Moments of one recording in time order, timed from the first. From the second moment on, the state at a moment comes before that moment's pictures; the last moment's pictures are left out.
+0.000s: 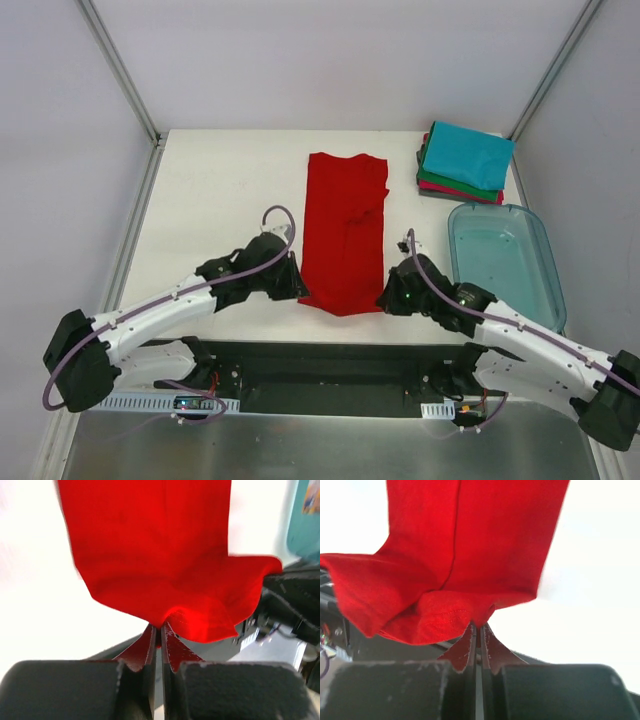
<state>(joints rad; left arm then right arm) -0.87 1.06 0.67 -0.44 0.10 -0.94 0.94 0.83 0.57 -0.58 0.12 0.85</state>
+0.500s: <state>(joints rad) -0.56 1.51 1.05 -0.39 0.13 -0.73 0.55 1.30 0.86 -0.34 0.00 0.54</state>
